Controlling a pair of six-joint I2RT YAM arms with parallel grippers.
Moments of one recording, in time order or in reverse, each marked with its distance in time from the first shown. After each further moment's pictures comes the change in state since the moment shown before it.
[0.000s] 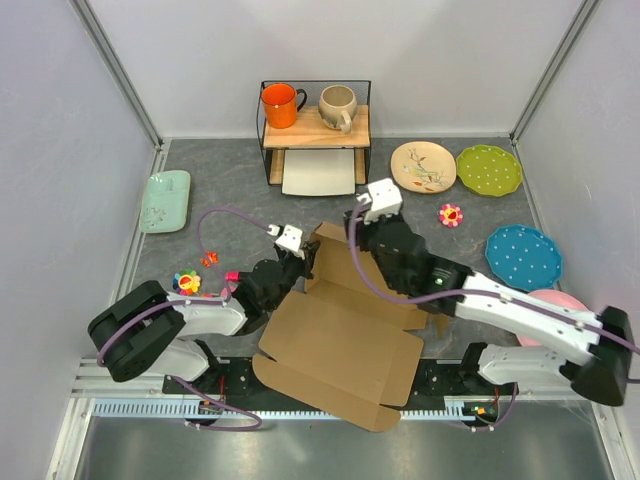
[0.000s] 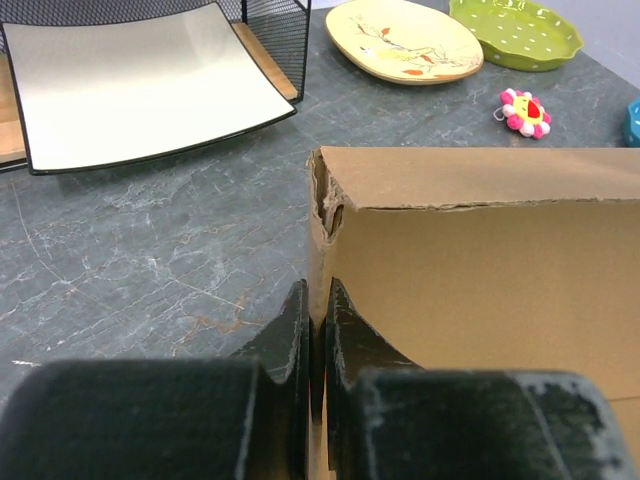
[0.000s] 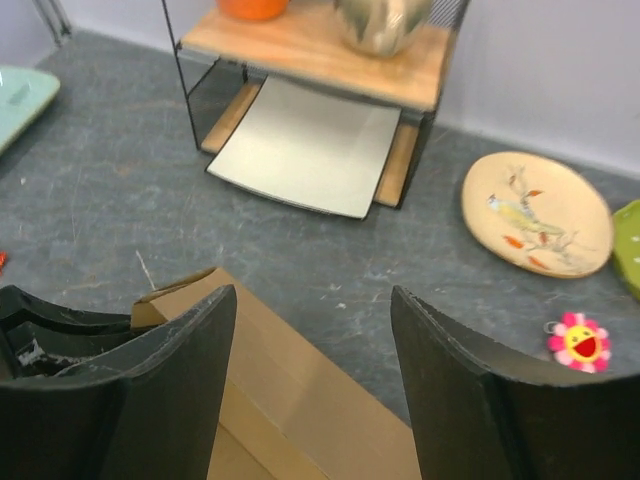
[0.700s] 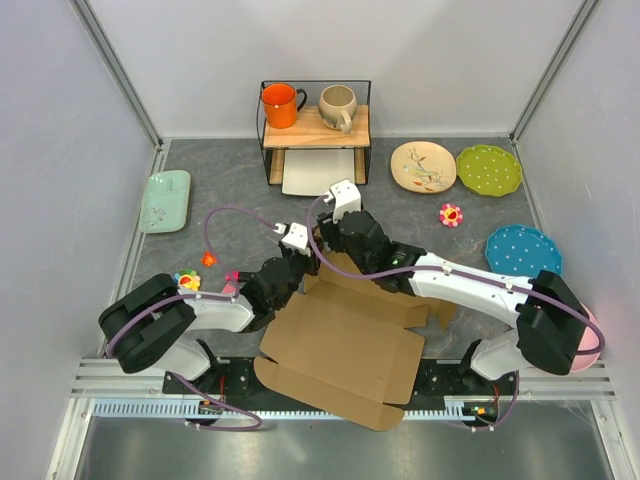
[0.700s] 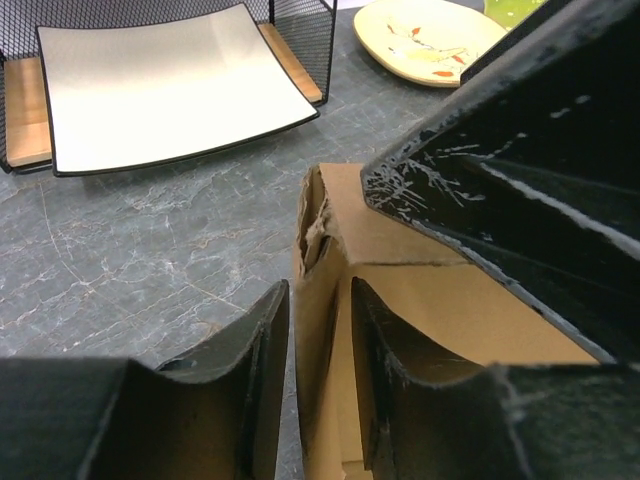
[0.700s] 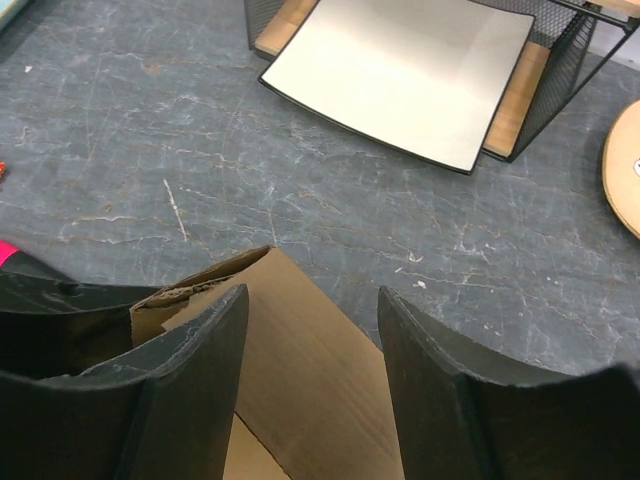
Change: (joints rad) left arm -0.033 0.076 0.045 0.030 -0.103 0.036; right arm -0.110 0.371 0.061 0.055 -0.264 0.092
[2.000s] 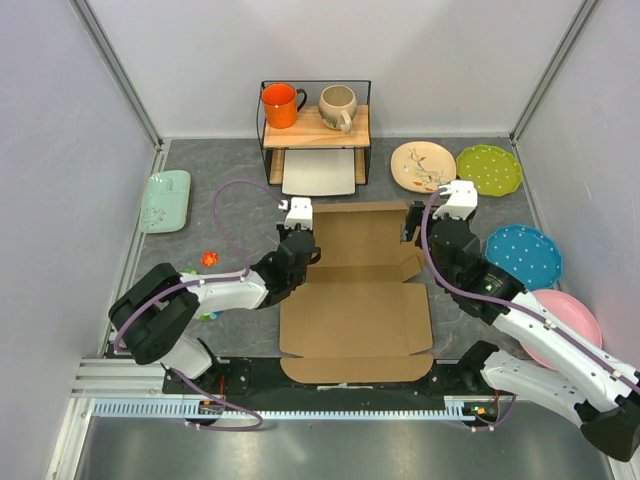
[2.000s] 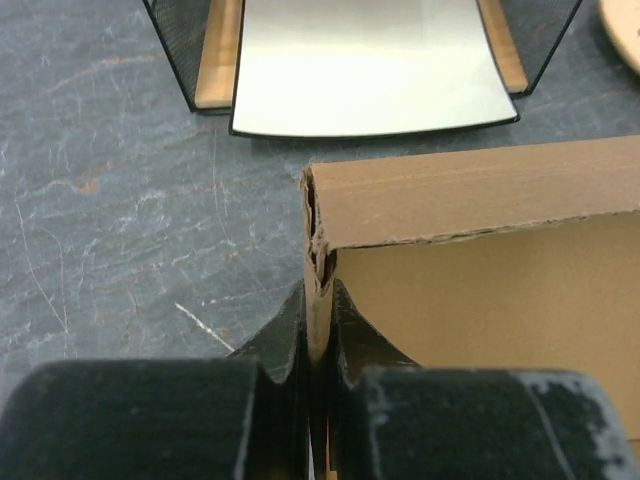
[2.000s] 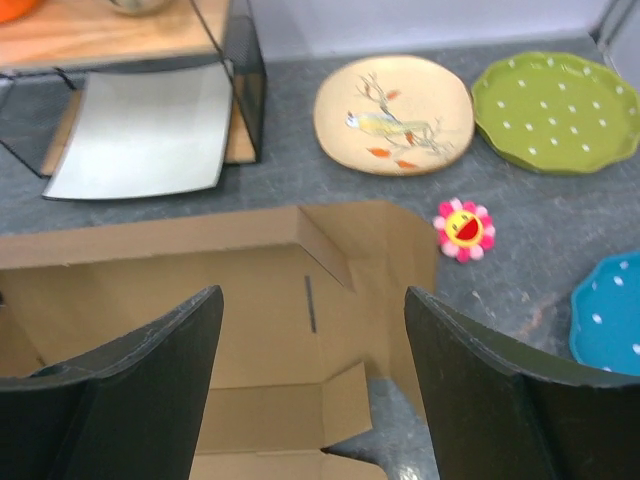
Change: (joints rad) left arm 0.040 0.072 0.254 -0.403 -0.350 -0.066; right arm -0.207 -0.579 -0.182 -0.291 0.230 0.153
